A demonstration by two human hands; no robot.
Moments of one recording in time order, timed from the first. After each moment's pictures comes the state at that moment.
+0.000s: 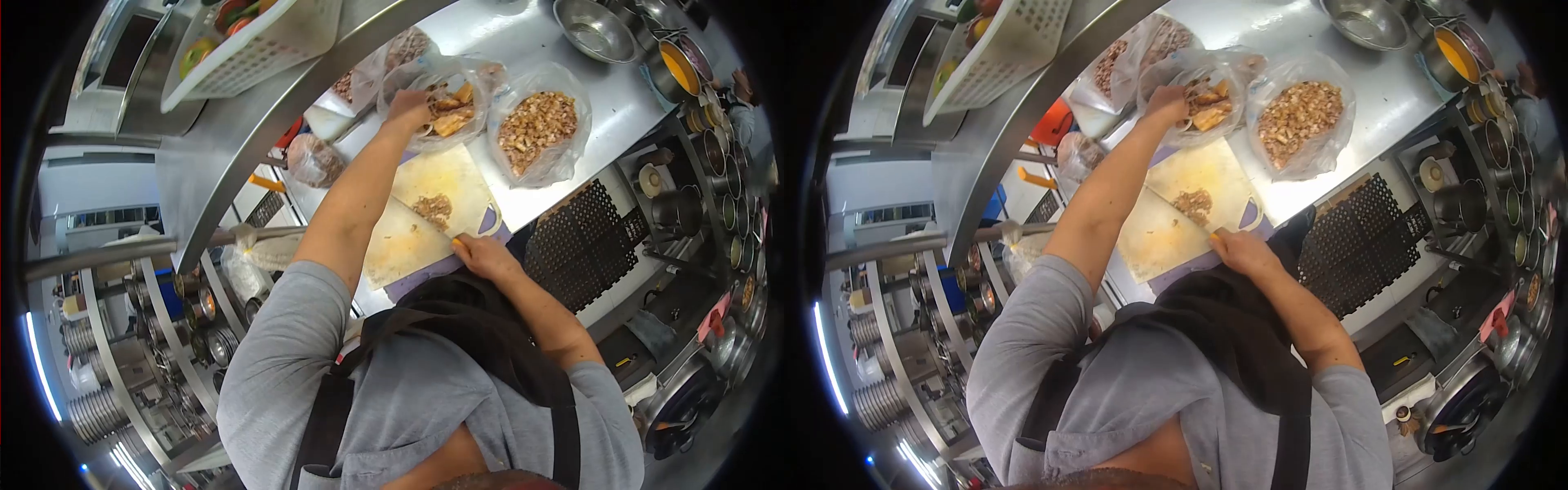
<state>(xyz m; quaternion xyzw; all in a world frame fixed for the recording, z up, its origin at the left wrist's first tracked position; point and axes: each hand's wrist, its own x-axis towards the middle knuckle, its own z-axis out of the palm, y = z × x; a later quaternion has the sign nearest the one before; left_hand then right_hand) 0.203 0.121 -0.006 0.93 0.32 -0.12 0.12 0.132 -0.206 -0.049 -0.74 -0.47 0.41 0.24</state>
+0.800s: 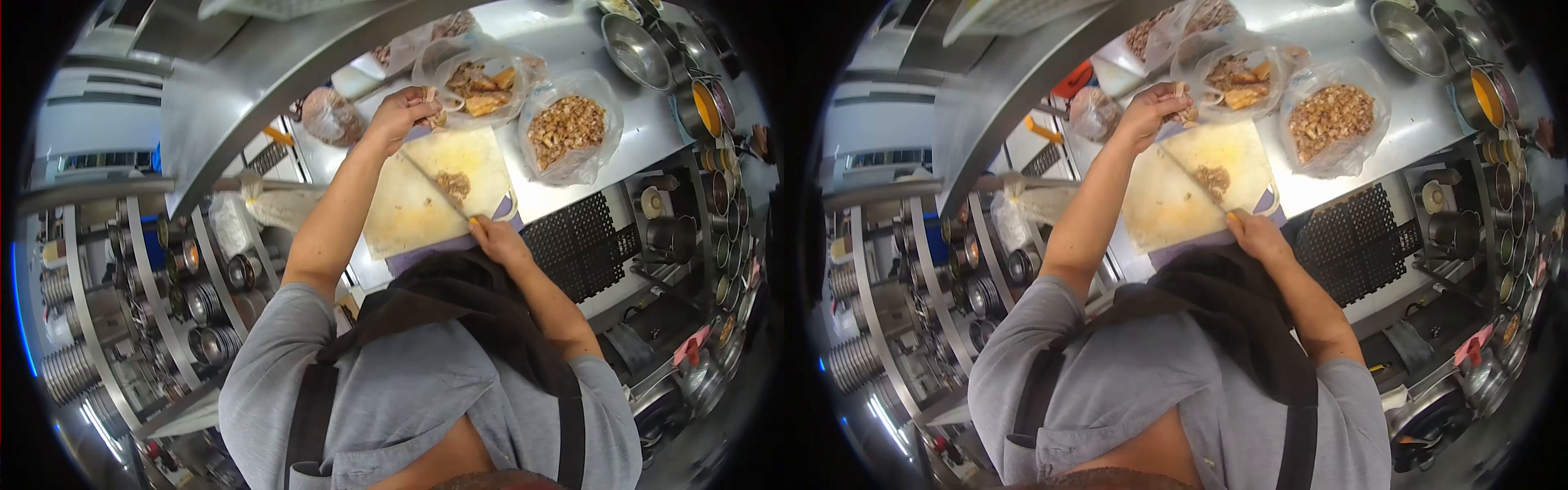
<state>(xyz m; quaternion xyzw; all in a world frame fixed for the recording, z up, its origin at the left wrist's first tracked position) 0.070 0.099 0.027 0.59 0.31 0.11 0.74 0.133 -0.207 -0.057 -0.74 -0.49 0.35 0.29</state>
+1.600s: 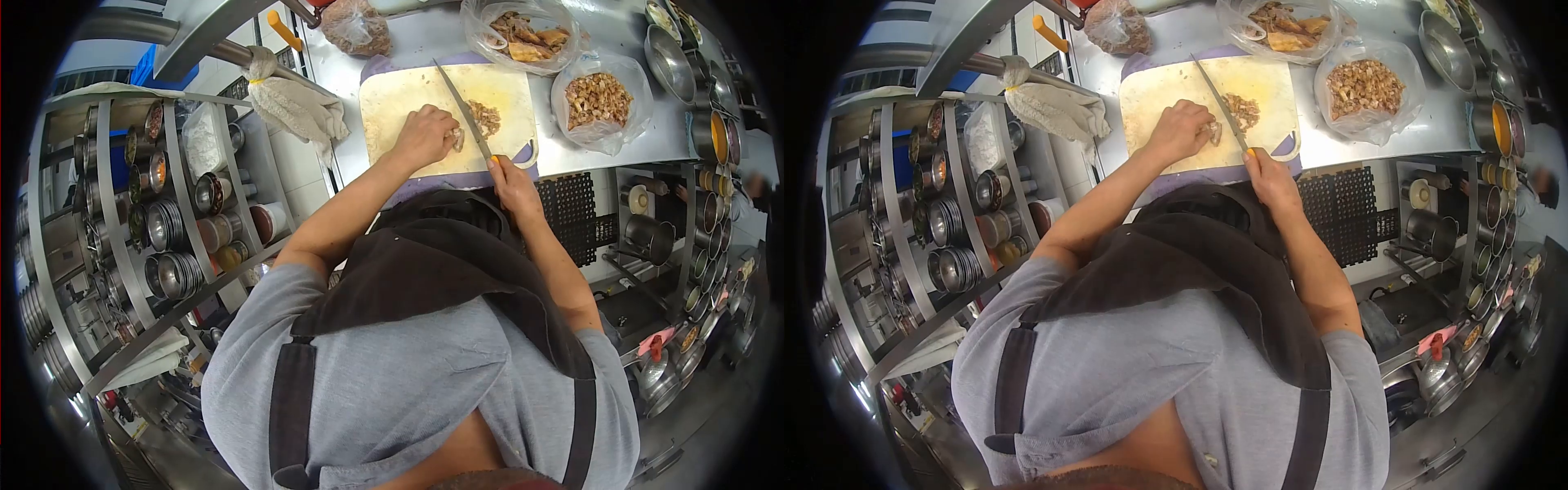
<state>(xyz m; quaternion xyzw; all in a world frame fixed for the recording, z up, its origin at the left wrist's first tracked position) -0.048 -0.026 -0.054 0.94 0.23 0.14 0.21 0.112 -0.198 -0.026 -0.79 -0.40 0.41 0.24</state>
